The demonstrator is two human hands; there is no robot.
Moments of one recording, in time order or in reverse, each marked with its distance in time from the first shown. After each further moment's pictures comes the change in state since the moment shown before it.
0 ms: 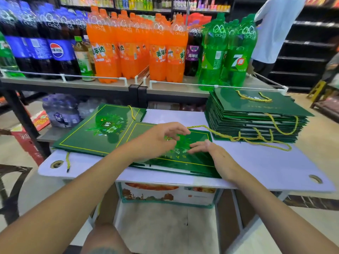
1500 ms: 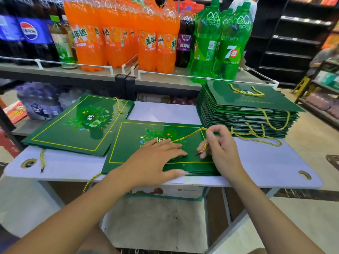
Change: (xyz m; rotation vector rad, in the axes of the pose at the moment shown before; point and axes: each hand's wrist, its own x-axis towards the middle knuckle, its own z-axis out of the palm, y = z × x) left_hand -0.005 -0.040 0.059 0.682 -0.109 0.111; right_hand -0.006 -0.009 -0.007 0.291 0.405 -0.048
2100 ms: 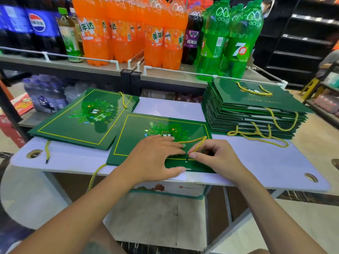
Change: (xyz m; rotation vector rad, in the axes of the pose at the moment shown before) left_hand -0.002 -0.002 0.008 0.000 0.215 -0.033; right_hand -0.005 0.003 -0.002 -0.066 -0.366 0.040
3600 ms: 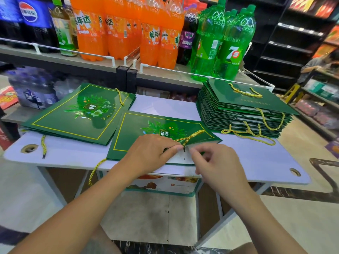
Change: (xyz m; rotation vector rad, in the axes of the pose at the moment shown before) left_hand -0.001 -0.003 0.001 -0.173 0.177 -0.004; right_hand -0.042 -0.068 0.040 -0.647 0.287 0.169
